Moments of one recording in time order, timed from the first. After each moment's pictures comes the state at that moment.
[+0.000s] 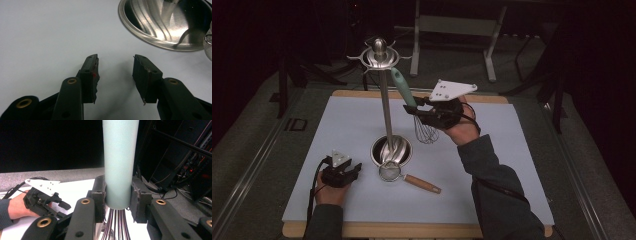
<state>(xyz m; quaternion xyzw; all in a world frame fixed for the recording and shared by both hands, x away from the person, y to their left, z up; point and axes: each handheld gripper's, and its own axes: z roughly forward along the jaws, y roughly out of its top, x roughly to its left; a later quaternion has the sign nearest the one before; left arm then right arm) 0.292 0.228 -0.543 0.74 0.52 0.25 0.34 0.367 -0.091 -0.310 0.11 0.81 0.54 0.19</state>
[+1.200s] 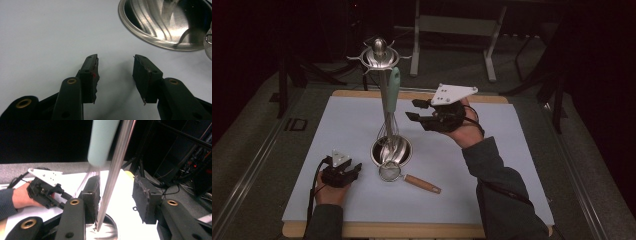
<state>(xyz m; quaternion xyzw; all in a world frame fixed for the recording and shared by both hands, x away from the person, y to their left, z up) 0.293 0.228 -0.543 0.74 0.52 0.25 0.34 0.365 -0.099 -0.317 0.10 0.83 0.52 0.18</state>
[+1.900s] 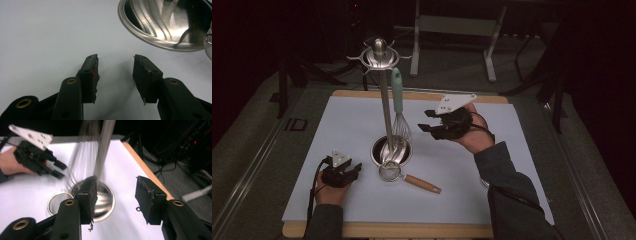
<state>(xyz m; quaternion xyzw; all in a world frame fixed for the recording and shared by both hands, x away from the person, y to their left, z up) 0.292 0.228 -0.543 0.74 0.52 0.25 0.34 0.370 -0.118 -0.341 0.12 0.87 0.44 0.18</state>
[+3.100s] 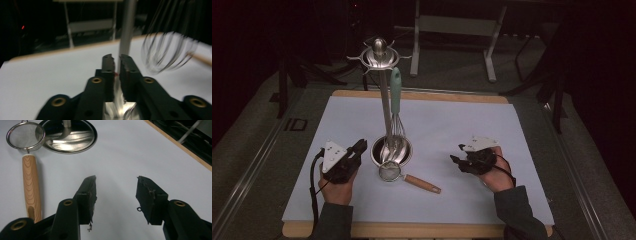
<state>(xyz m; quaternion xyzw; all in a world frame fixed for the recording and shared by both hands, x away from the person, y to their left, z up) 0.259 0.191 -0.442 0.65 0.44 0.33 0.53 0.333 -0.201 -0.452 0.26 0.87 0.36 0.22</state>
